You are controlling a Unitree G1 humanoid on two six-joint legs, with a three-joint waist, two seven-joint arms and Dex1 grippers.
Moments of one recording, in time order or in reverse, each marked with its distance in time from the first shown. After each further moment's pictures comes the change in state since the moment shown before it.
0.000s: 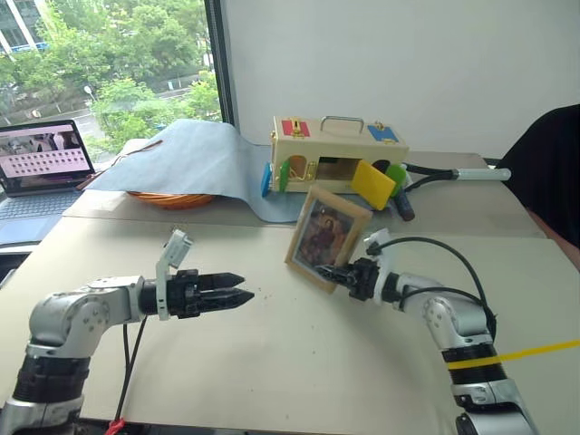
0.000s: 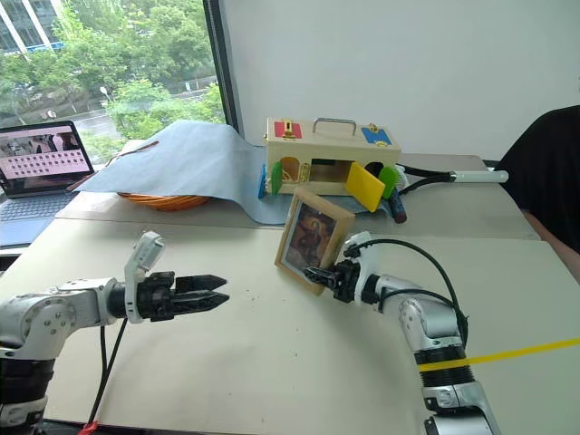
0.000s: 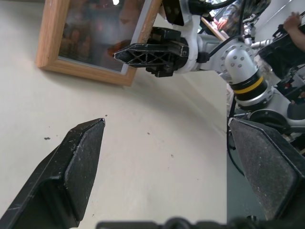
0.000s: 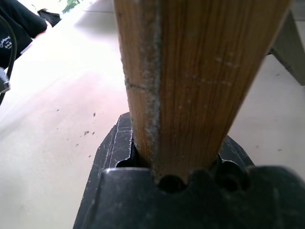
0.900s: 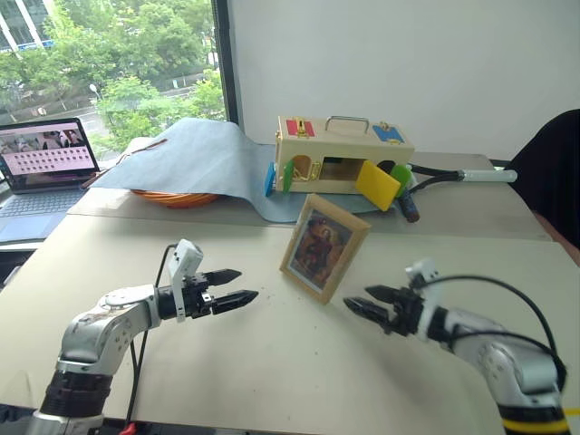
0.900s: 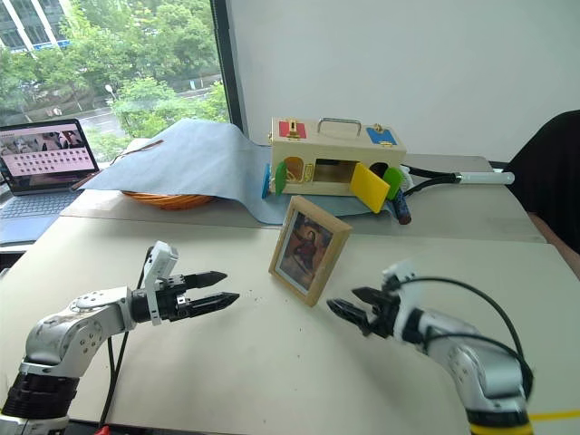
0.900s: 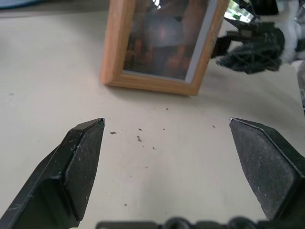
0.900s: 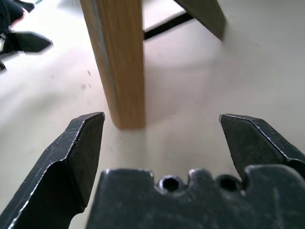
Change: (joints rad) left arm 0.078 -0.098 -0.033 0.036 0.223 -0.313 0.129; right arm 0.403 -0.154 -0.196 -0.364 0.029 0.009 -0.009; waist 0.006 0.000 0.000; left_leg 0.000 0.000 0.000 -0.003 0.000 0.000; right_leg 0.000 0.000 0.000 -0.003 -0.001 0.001
